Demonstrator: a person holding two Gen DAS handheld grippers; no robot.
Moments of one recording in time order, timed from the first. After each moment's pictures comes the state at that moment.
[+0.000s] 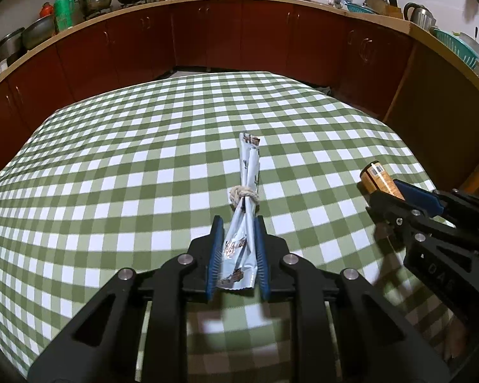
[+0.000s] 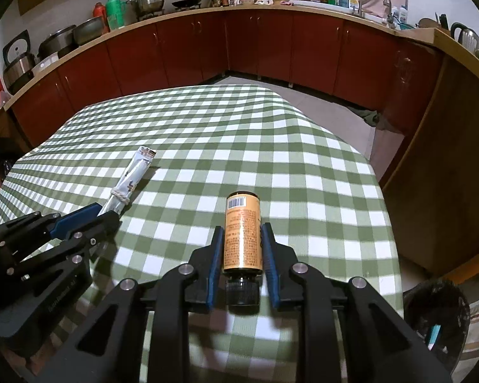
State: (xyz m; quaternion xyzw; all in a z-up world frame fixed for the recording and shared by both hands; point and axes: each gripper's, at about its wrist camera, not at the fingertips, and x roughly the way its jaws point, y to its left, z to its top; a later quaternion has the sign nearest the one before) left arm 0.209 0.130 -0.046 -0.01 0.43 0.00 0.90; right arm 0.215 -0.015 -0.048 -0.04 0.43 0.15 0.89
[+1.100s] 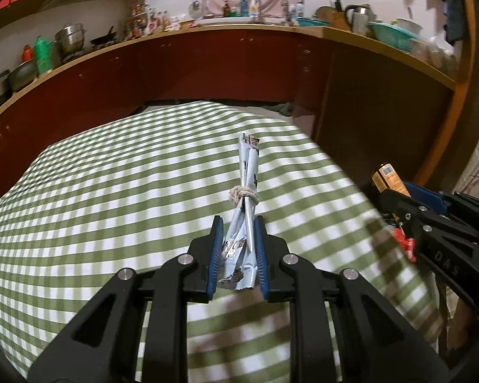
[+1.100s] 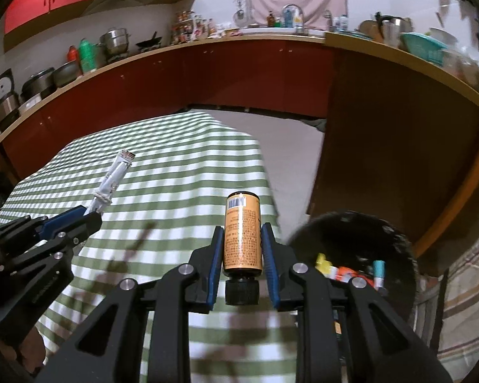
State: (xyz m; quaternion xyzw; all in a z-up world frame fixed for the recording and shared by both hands) left arm 0.097 0.025 -0.002 0.03 0.37 -0.06 0.93; right arm 0.104 -0.137 -0.014 0.01 0.37 0.07 0.93
